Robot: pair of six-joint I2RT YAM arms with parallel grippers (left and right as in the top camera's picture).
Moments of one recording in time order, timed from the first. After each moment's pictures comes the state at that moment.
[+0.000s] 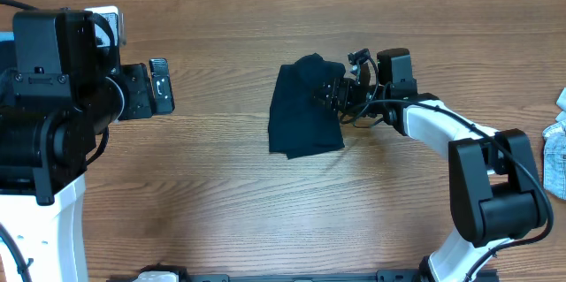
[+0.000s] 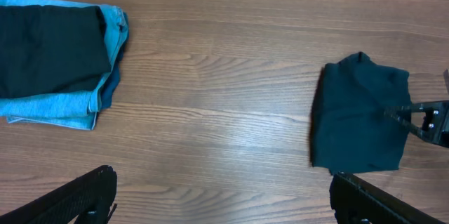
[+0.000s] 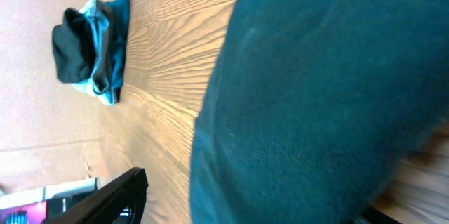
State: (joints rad) left arm -0.06 1.38 2.02 -1.52 -0.07 -0.14; right arm 0.18 1.87 1.01 0.01 -0.79 0.51
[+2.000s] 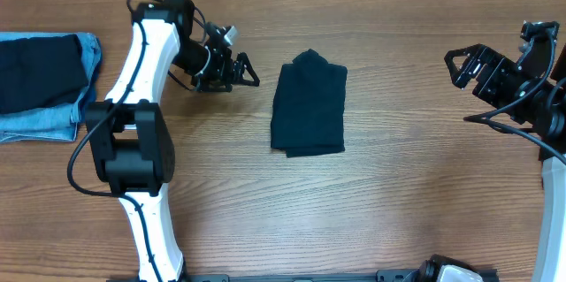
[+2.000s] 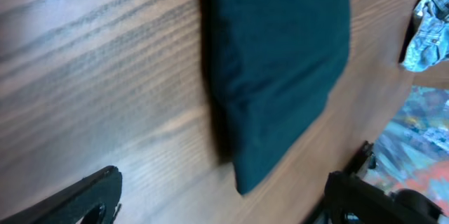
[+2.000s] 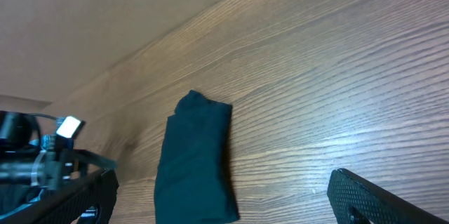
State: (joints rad) left arm -0.05 2.25 1.91 -1.27 0.71 0.16; right arm -0.31 1.26 1.39 -0.93 -0.51 0.26
